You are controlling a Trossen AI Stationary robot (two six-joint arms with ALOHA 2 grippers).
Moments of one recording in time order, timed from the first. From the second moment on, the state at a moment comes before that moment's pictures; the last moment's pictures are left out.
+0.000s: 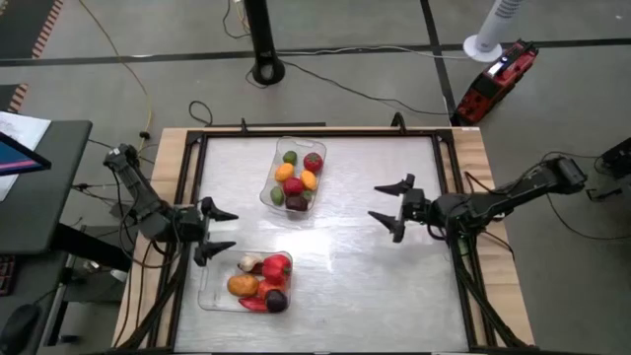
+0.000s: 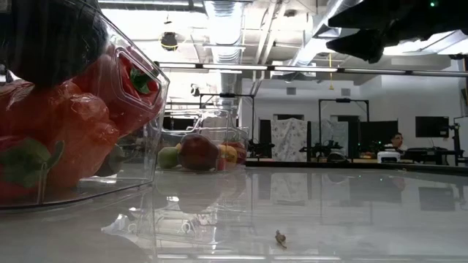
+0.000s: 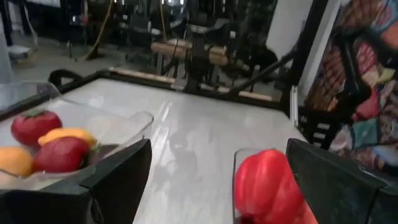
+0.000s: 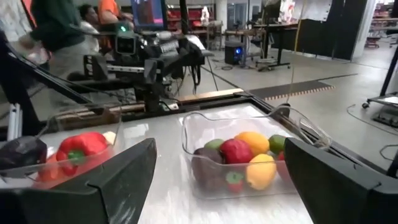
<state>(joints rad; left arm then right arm) -0.87 0.21 0.10 0.04 -0.92 -0.25 0.28 0.82 0.36 0.42 0.57 0.08</state>
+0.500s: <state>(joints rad) -0.67 0.00 0.06 0.07 -0.88 -0.06 0.28 0.47 0.31 0.19 0.55 0.05</state>
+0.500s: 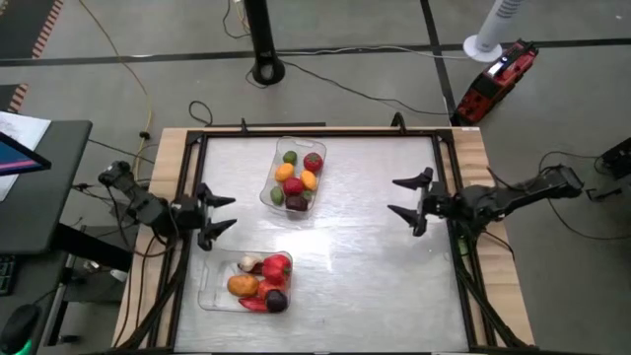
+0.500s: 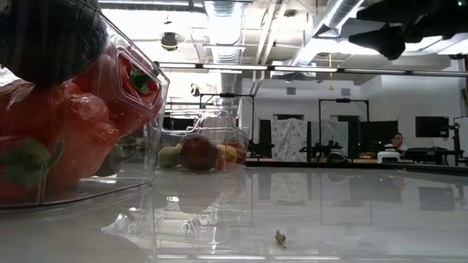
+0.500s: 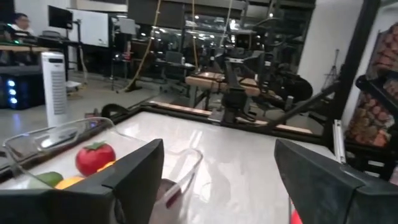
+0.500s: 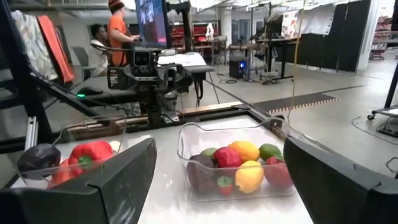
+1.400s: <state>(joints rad) -0.18 0.01 0.05 -0.02 -0.42 -0.16 0.15 0.00 0.14 0.02 0.42 0.02</state>
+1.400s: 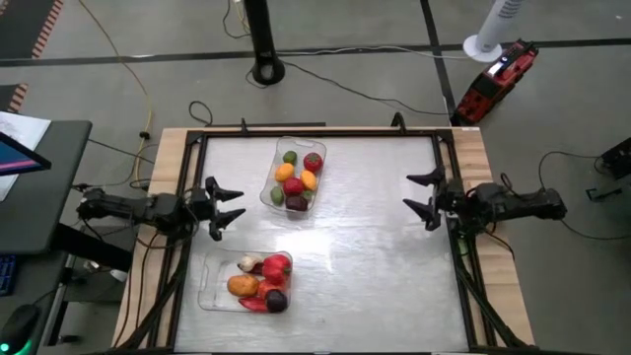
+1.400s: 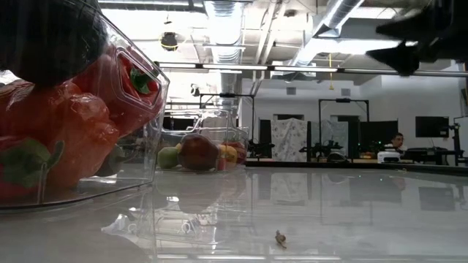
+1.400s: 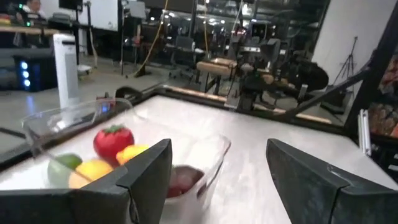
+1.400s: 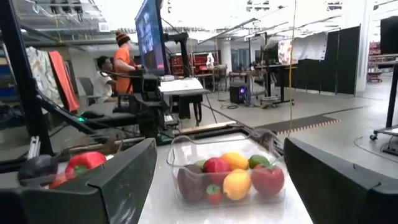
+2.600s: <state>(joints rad) -0.24 0.03 0.01 0.07 -0.30 0.21 0.09 0.01 0.01 0.06 0.53 0.06</state>
